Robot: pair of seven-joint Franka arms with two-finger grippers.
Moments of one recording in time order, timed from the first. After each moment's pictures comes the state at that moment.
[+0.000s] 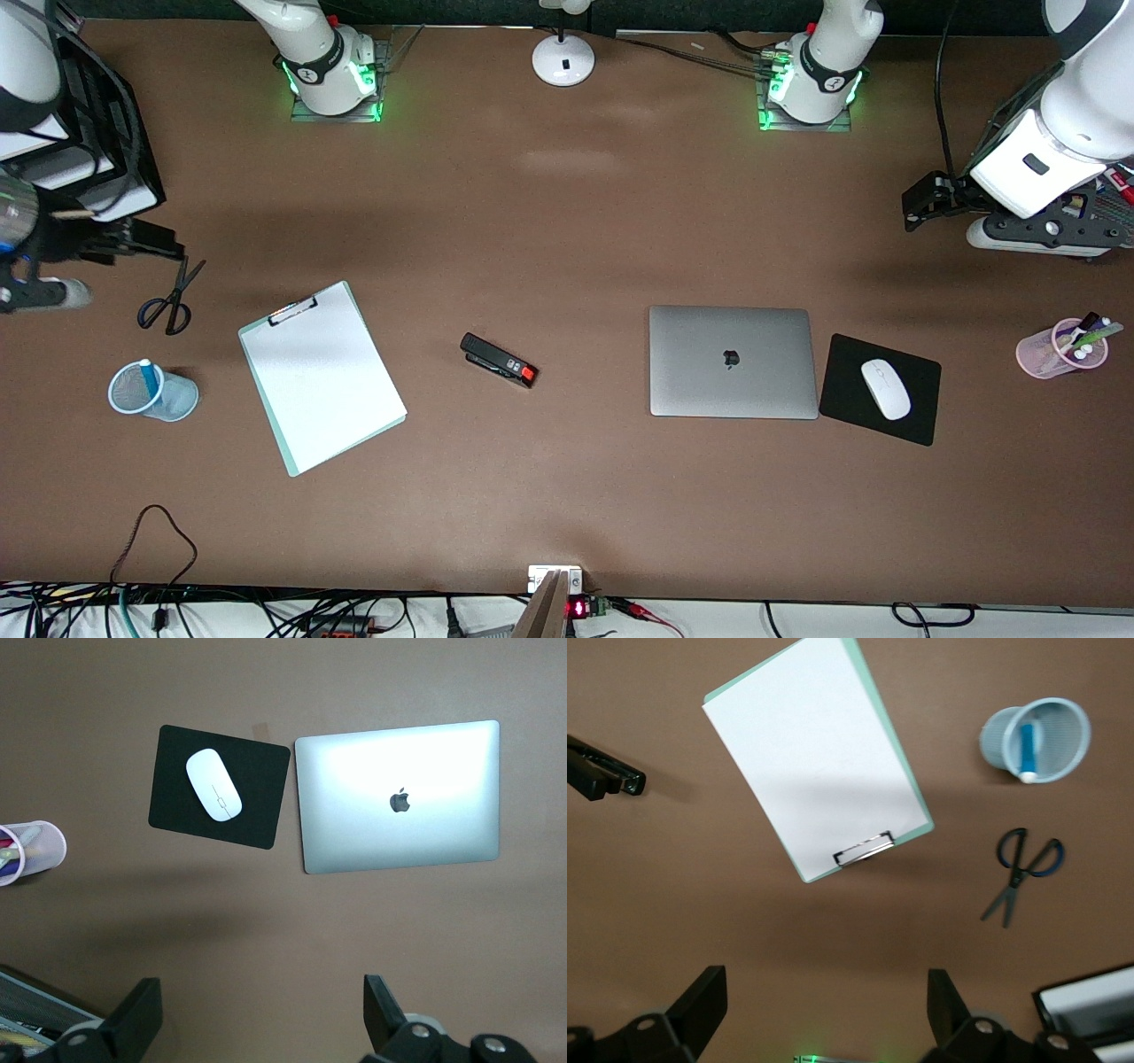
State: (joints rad) left arm 0.00 -0.03 -0.10 -1.73 0.04 1.65 -0.03; right arm -0.05 0.20 0.02 -1.44 0.03 1.48 -0.07
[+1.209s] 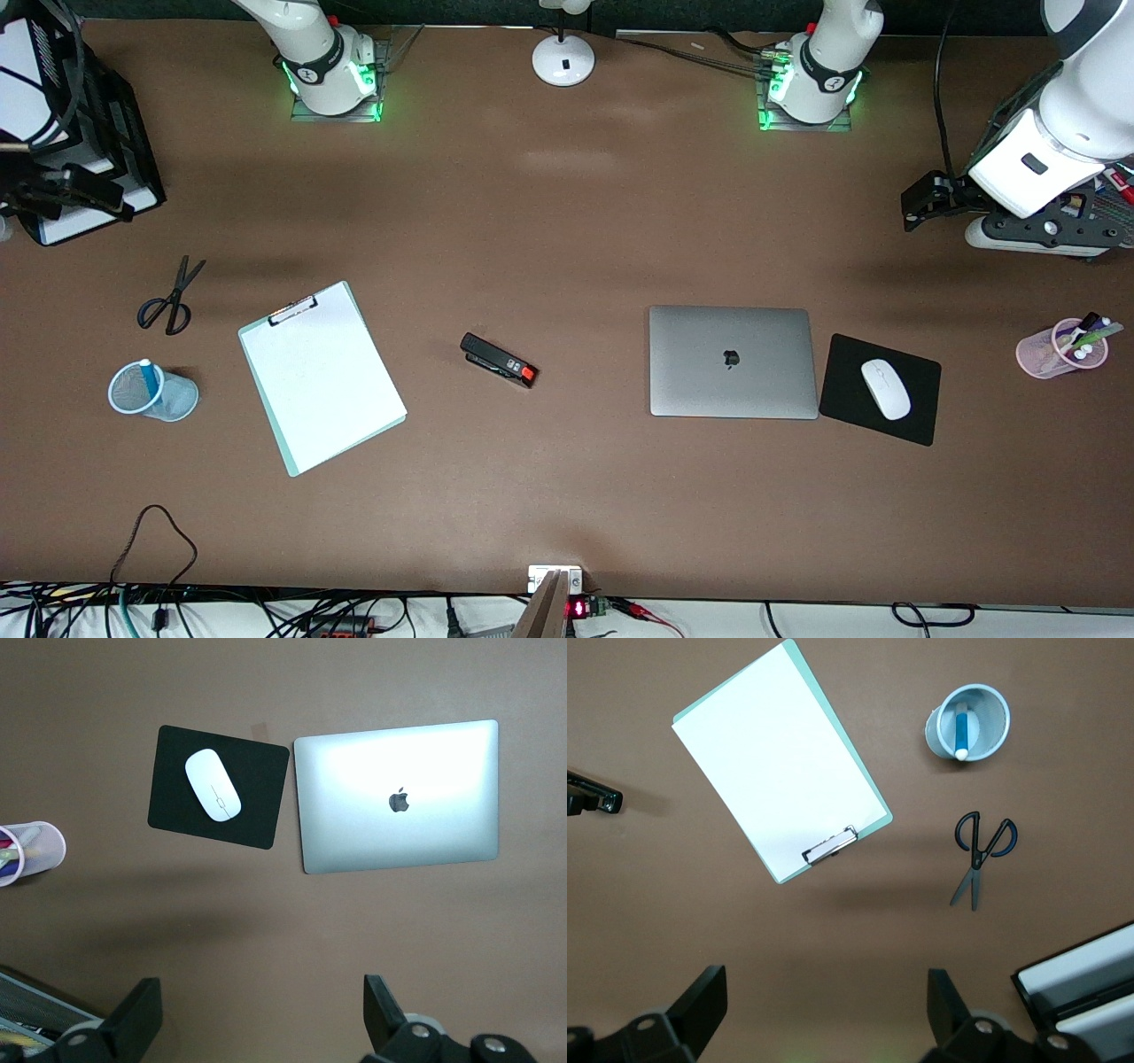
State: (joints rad) left arm -0.01 -0.03 -0.10 -1.73 0.04 1.65 -0.03; right arm 0.07 -0.02 -0.17 -1.66 0.02 1.58 -0.06
